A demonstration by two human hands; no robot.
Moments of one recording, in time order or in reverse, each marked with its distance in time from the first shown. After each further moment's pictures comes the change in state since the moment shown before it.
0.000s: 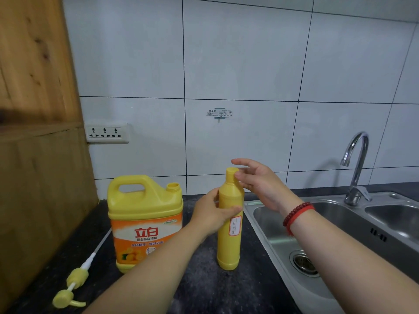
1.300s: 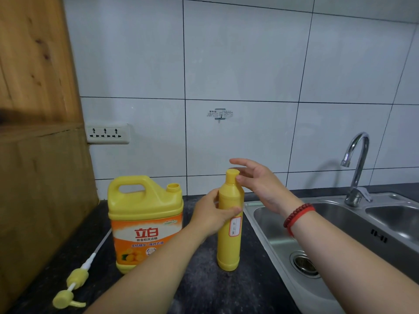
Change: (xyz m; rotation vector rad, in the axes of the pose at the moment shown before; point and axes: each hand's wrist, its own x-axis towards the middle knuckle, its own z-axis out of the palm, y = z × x) left_hand -0.001 0.000 0.000 0.019 -0.004 -0.009; right_hand -0.005 -0.006 0.005 -0.127 0.001 -0.028
